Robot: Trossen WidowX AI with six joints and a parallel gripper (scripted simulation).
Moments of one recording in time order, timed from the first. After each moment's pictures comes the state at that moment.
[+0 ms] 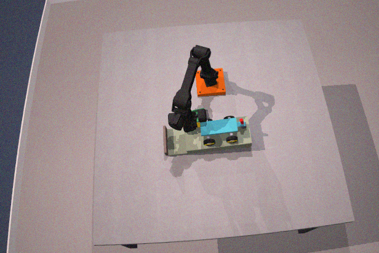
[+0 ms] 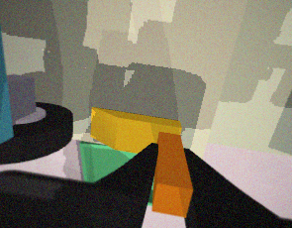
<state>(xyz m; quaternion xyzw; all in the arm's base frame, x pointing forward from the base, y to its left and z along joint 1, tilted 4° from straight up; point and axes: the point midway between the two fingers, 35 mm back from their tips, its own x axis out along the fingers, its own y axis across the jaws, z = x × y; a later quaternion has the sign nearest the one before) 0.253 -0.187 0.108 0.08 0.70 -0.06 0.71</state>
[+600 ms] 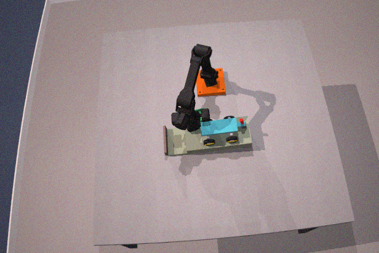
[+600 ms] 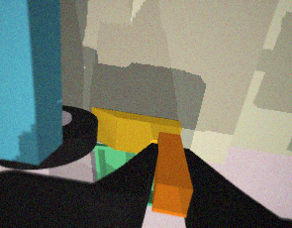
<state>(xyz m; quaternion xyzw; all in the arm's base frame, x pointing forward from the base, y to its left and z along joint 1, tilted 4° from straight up) 0.256 -0.170 0.108 0.08 0.70 -0.06 0.71</state>
